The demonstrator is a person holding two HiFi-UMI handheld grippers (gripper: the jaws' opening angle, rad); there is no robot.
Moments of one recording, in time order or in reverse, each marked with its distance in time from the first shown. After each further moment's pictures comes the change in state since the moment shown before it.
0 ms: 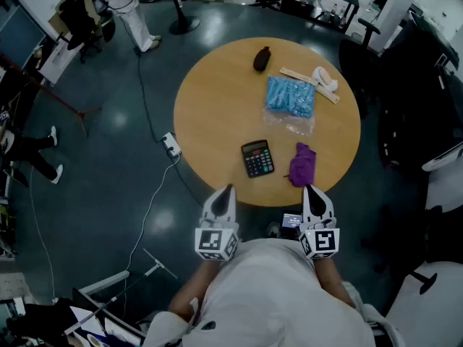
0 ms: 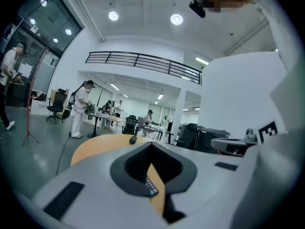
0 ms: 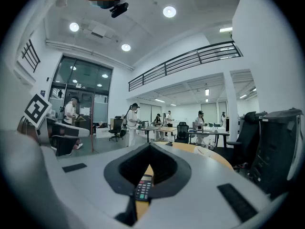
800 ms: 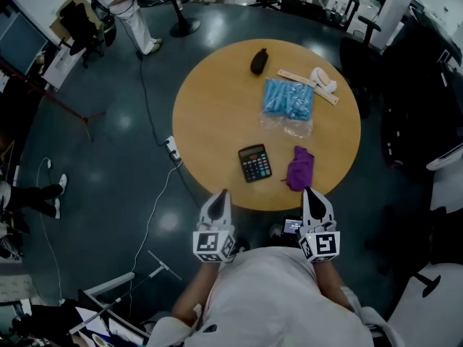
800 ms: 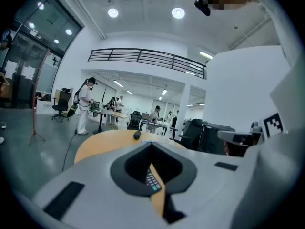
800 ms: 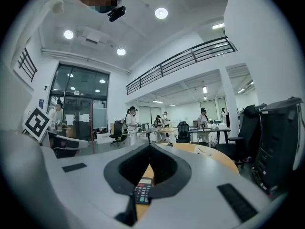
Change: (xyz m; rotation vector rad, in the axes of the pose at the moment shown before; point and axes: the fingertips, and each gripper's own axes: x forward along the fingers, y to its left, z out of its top) left arm 0.012 0.004 -0.016 -0.005 0.055 0.061; right arm 0.003 -0.023 0.005 0.074 -0.024 0.015
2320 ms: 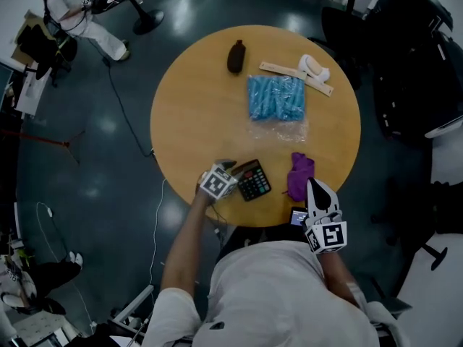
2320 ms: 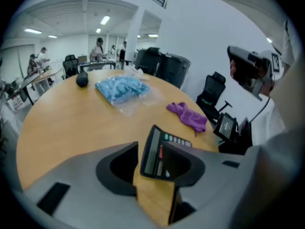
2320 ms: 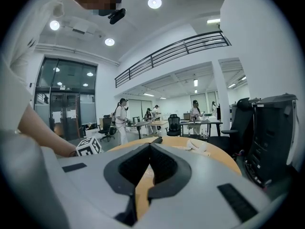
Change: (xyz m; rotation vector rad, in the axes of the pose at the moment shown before) left arm 0.247 0.043 -0.167 0.442 0.836 -0.641; right arm 0.102 -0.059 -0.015 0.036 0.089 -0.114
